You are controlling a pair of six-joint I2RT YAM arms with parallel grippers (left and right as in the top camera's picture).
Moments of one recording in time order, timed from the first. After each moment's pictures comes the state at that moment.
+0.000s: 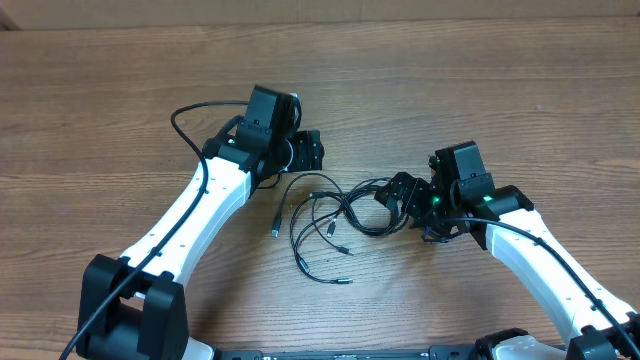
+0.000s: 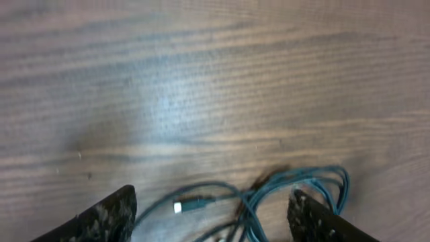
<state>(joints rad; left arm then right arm) -0.37 1.65 1.20 -0.52 0.18 -0.44 0.28 1.38 0.81 -0.58 -0.38 0.78</state>
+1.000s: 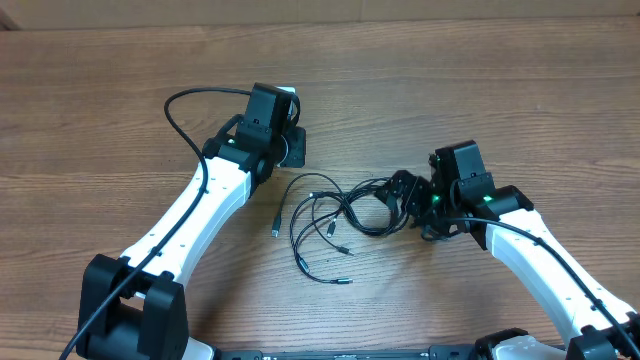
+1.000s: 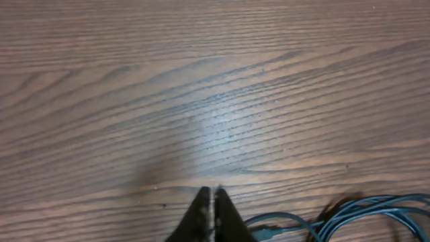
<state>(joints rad) -0.37 1.65 1.20 -0.50 -0.02 -0.28 0.28 1.38 0.81 -0.53 -0.38 0.80</state>
